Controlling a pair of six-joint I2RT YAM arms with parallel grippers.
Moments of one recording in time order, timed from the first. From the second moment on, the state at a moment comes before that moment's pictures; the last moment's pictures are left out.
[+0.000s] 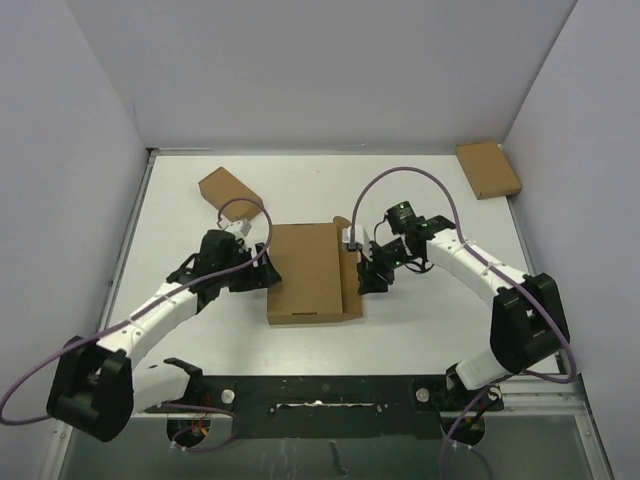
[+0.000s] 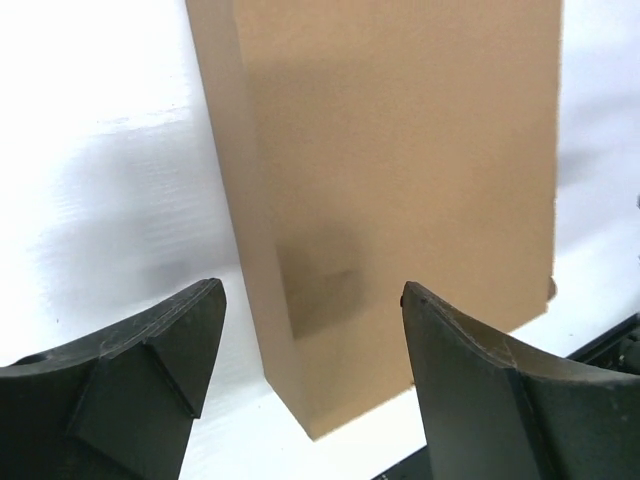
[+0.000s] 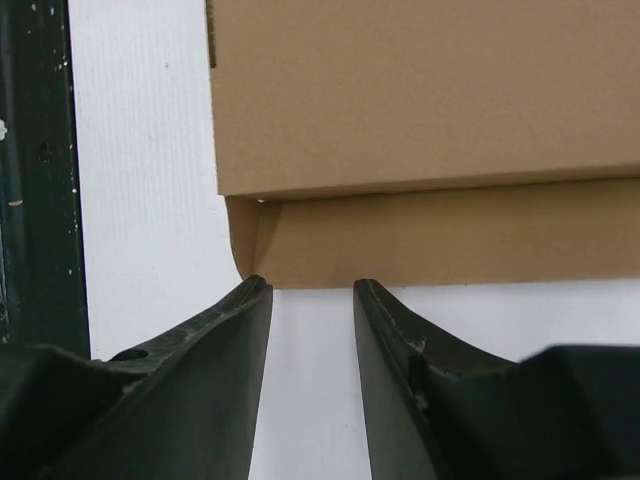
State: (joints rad) left arm -0.40 1.21 0.62 -0.22 0.23 -0.56; right arm 0.47 1.51 1.07 -0.79 -0.75 -0.88
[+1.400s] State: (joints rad) left arm -0.57 1.11 0.45 -0.32 0.16 -0.75; right arm 0.40 2.24 1.80 -0.67 -0.69 -0.95
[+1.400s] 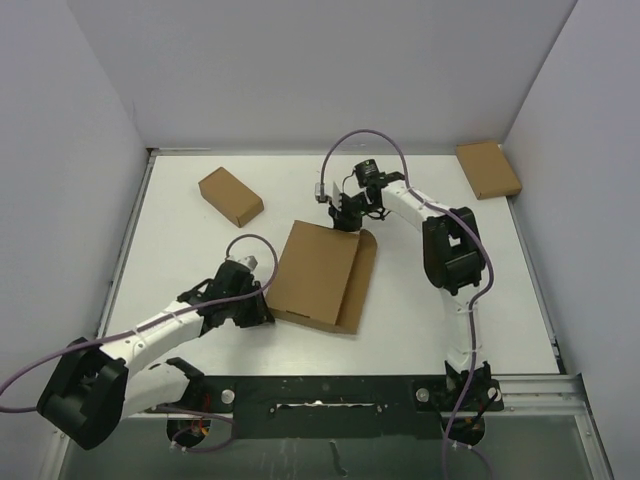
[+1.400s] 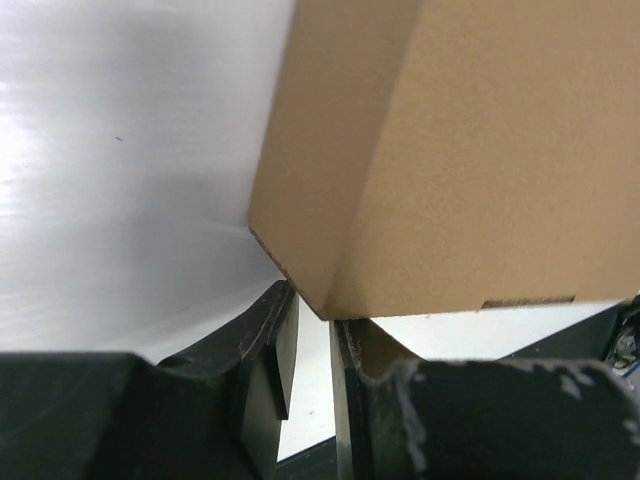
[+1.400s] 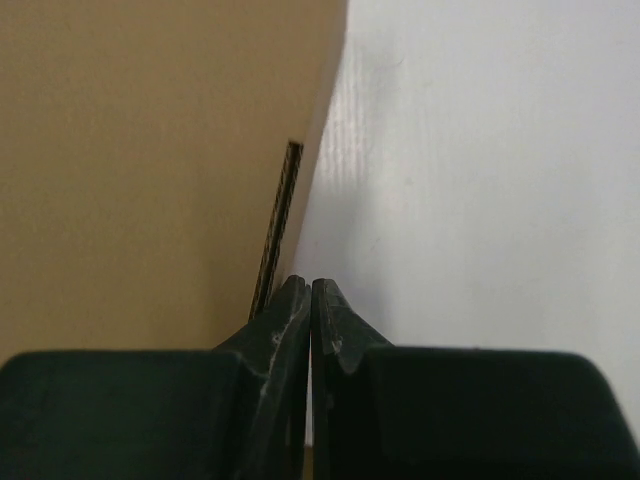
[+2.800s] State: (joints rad) left arm -0.42 2.22 1.73 -0.32 0.34 -0.44; right arm 0.31 1.61 1.02 -0.90 -0.72 -1.01
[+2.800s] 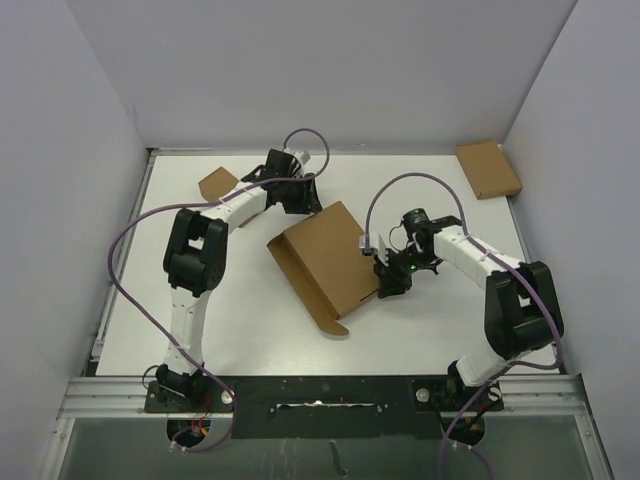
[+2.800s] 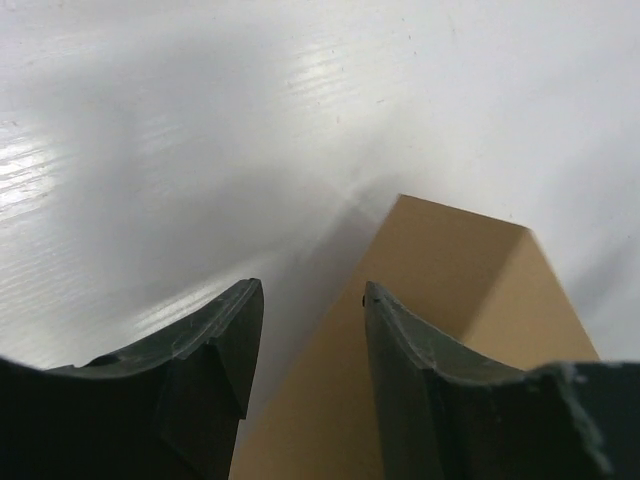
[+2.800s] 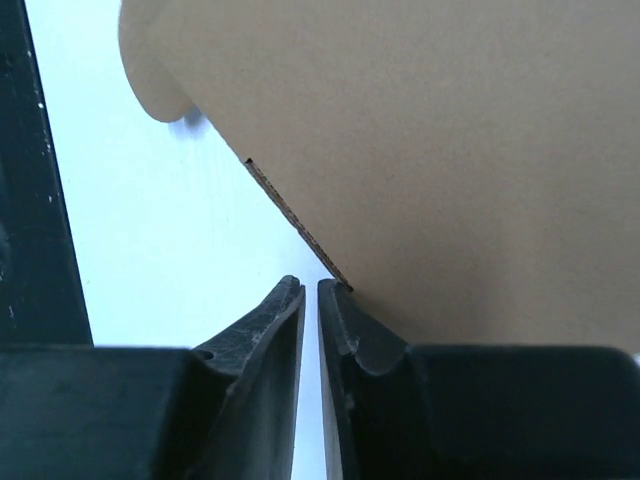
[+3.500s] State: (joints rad) left arm -0.41 1.50 1.00 -0.06 0.22 -0.30; right arm 0.11 1.50 1.16 -0.73 -1.00 -0.86
